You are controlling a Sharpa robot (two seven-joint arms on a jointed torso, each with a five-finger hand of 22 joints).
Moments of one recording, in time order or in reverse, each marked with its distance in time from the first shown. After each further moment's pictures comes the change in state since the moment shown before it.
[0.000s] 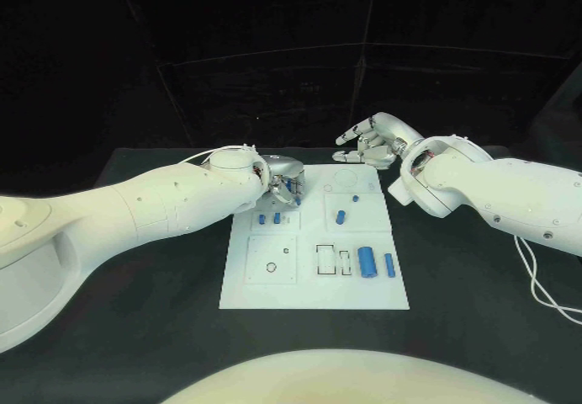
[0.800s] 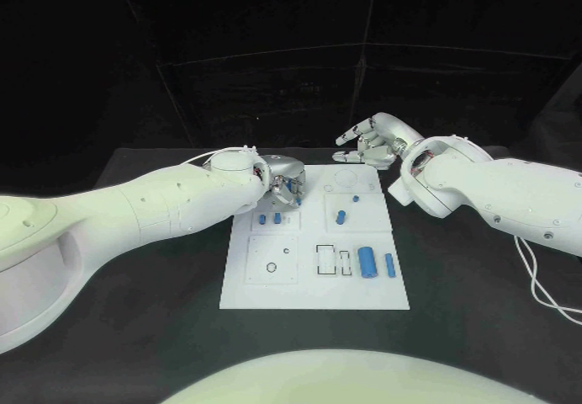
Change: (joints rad) left arm 0.000 0.012 -0.020 -0.018 0.005 -0.031 0.011; left_hand -0.005 0.005 0.032 -0.004 0.000 0.027 -0.006 0.000 0.002 0.035 -0.007 -0.006 0.000 0.004 -0.004 0.000 -0.003 0.000 0.000 0.000 0.021 0.029; right arm 0.000 0.000 0.000 0.001 0.000 0.000 0.000; right_hand 0.000 0.000 0.000 0.000 0.000 0.000 0.000 0.000 0.000 0.000 0.000 0.000 0.000 0.000 0.000 0.000 0.000 0.000 0.000 0.000 0.000 0.000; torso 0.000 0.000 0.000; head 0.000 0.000
